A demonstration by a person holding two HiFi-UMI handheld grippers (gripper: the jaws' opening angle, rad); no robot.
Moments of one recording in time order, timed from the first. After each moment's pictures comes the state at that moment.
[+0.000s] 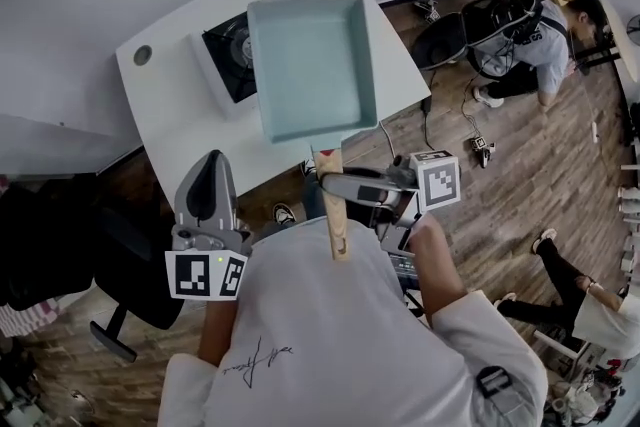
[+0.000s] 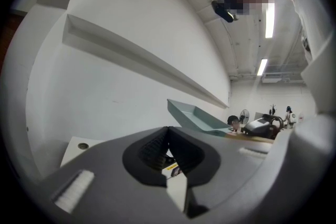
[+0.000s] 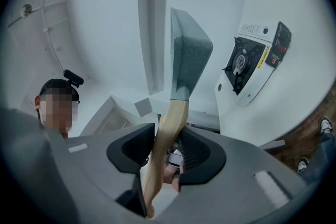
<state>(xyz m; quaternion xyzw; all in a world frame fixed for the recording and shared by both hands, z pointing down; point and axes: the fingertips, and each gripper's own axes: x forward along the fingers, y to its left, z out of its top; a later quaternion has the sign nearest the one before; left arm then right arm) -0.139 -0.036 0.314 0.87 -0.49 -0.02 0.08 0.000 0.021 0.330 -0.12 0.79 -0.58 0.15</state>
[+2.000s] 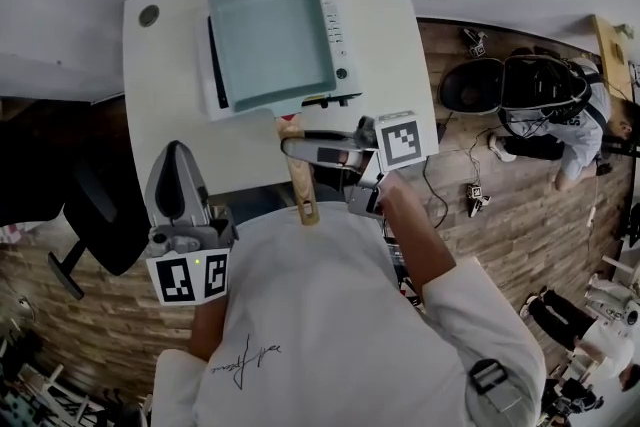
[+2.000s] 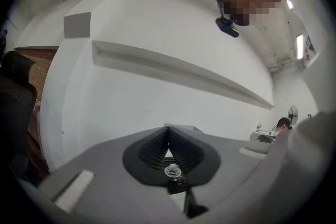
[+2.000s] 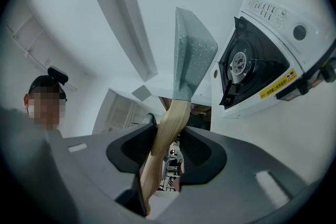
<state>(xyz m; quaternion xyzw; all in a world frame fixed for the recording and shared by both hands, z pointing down) -0.119 -0.096 0.315 0.73 -0.68 -0.04 0.06 0.019 -0.115 0.396 0.02 0.78 -0.63 0.04</state>
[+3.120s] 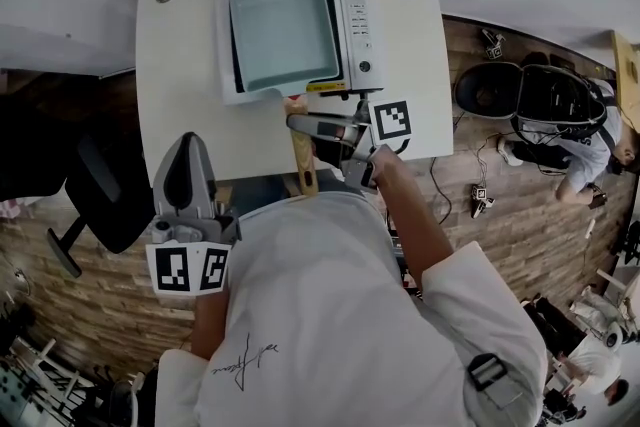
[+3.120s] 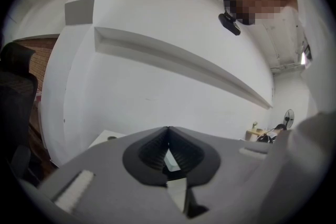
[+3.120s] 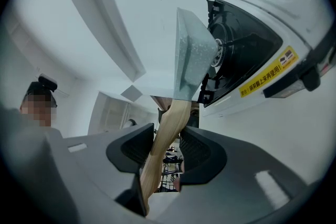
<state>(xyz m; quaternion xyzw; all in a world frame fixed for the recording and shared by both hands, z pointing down) -0.146 -0.100 0.346 0.73 -0.67 -0.02 0.12 -0.021 -0.142 0.474 0.02 0.75 -0.66 0.01</state>
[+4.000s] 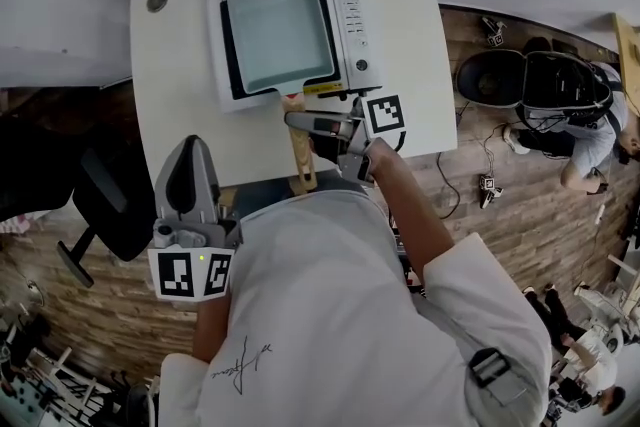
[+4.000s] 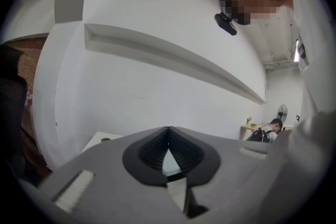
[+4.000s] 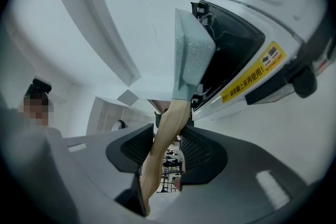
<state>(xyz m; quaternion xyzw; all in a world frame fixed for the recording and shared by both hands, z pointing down) -0.134 -0.112 0.339 0.76 -0.65 0.01 0.11 -0.022 -0.150 0.500 0.00 0.74 -0.68 0.01</state>
